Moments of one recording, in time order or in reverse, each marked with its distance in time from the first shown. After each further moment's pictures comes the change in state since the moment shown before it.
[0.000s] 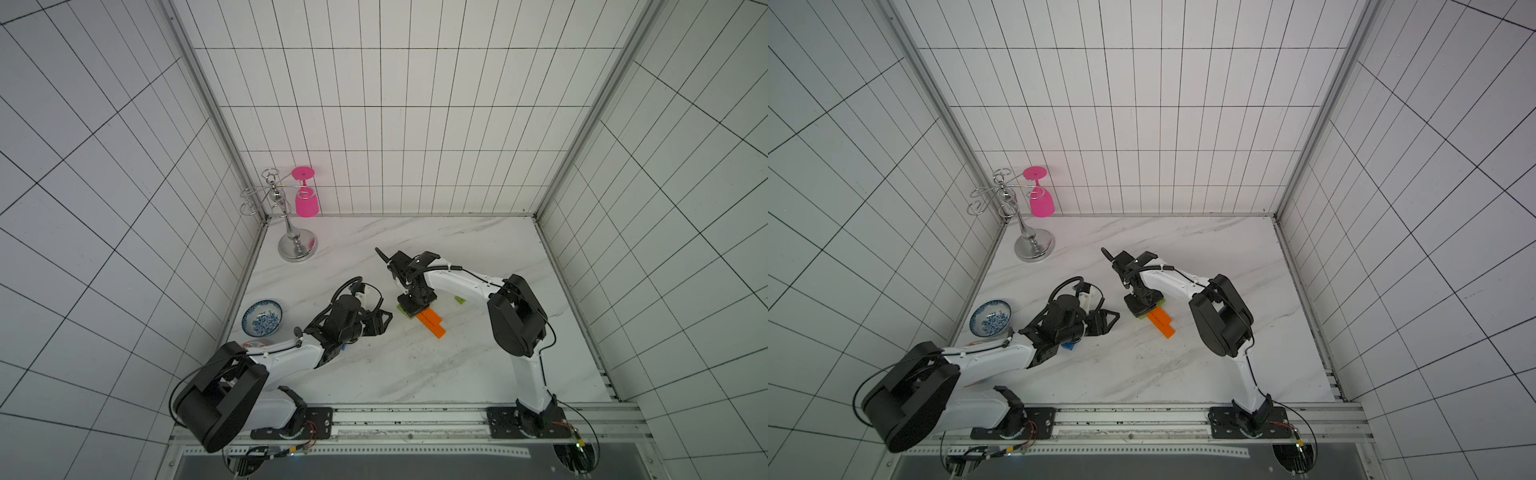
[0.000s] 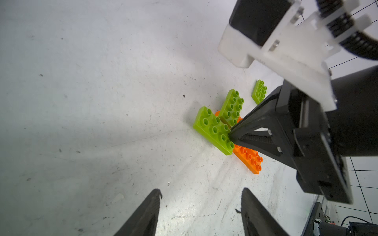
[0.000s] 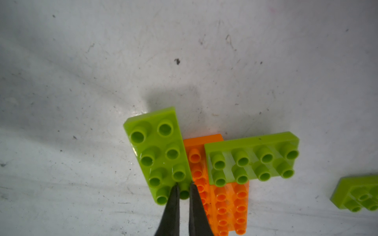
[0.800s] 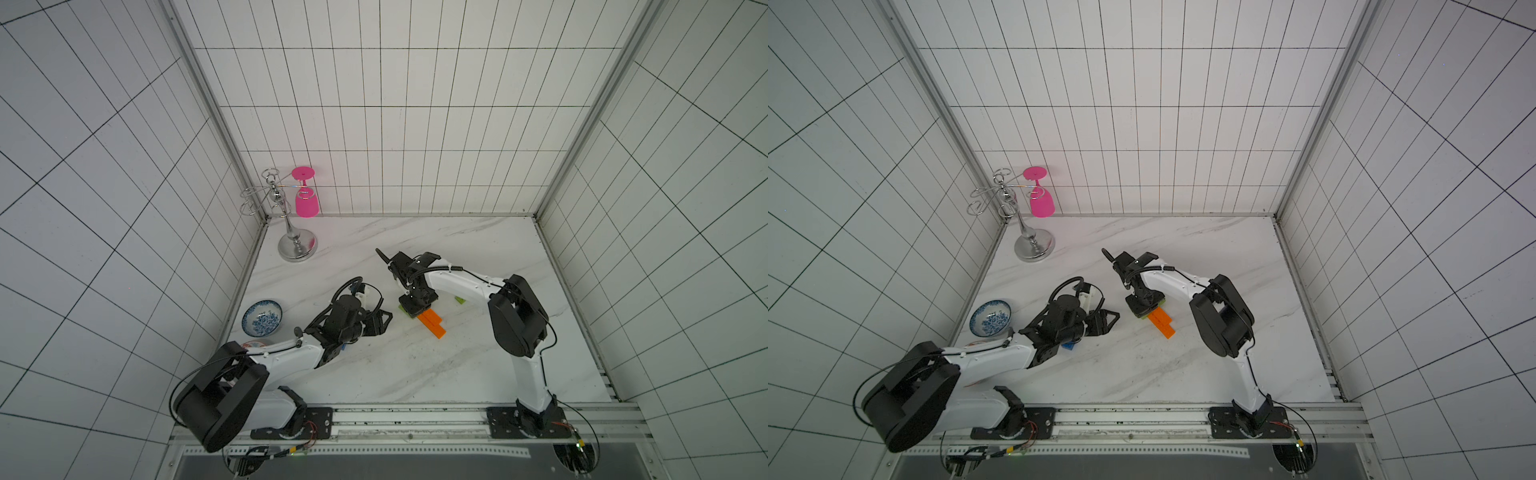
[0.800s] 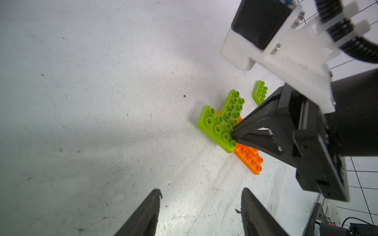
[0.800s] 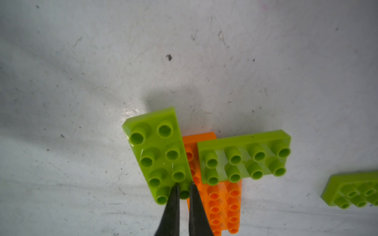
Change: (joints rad) left arm -0.002 0.001 0.000 0.000 -0.005 -0.003; right arm -0.001 -0.007 -0.015 0.003 0.026 -0.017
